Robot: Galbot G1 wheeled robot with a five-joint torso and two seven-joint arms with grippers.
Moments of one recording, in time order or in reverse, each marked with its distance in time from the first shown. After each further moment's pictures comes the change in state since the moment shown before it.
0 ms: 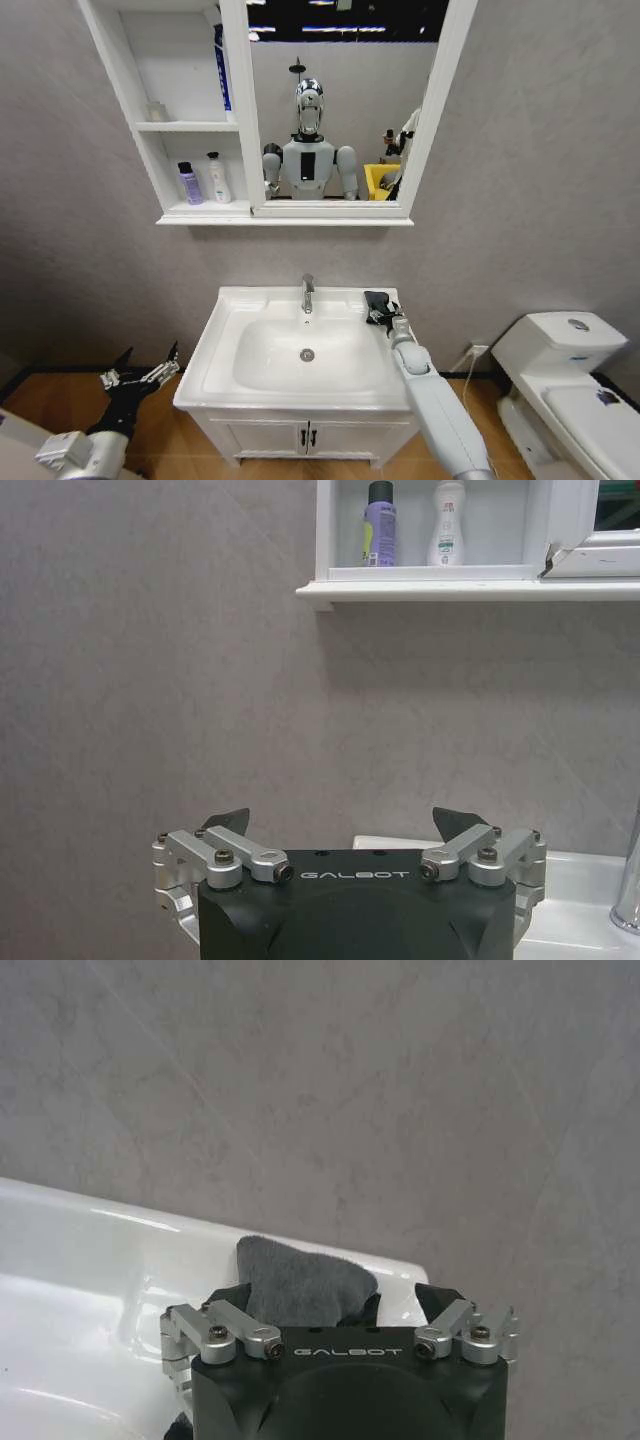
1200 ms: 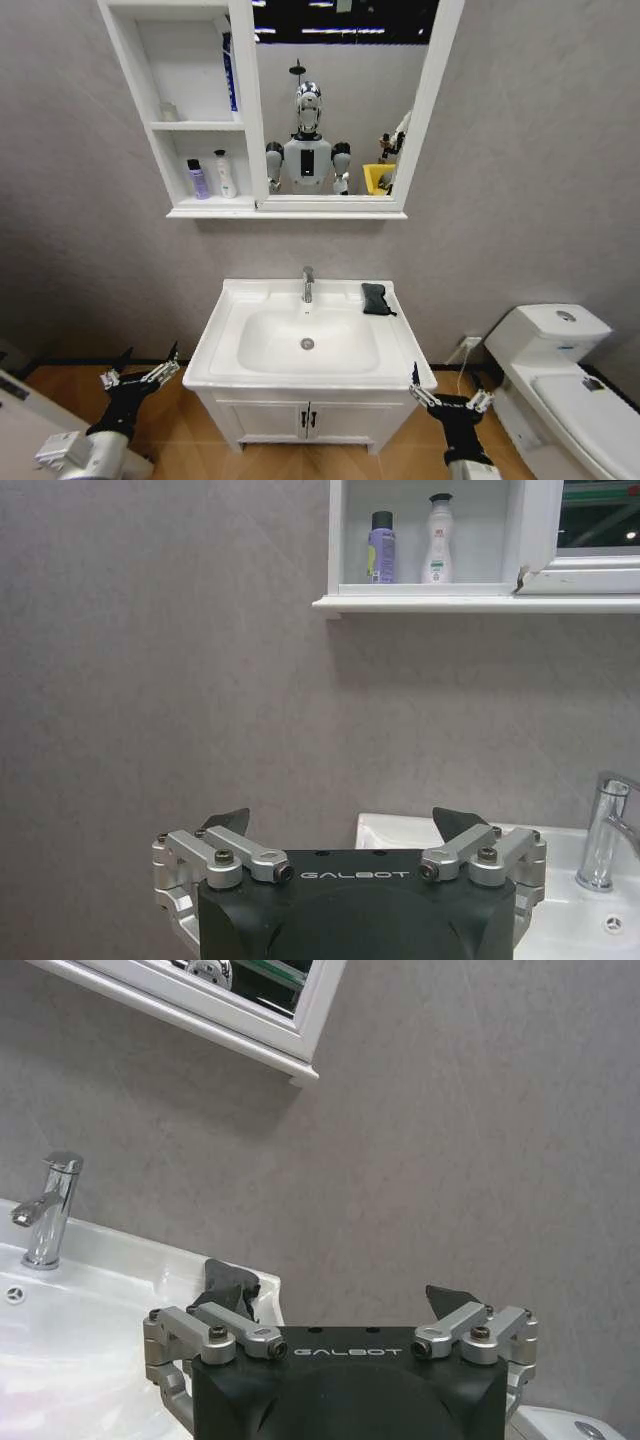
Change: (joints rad) left arm 0.000 0.000 0.000 0.000 0.000 0.000 0.000; right arm -1.112 0.162 0.086 1.035 -0.332 0.135 0.274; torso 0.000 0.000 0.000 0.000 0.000
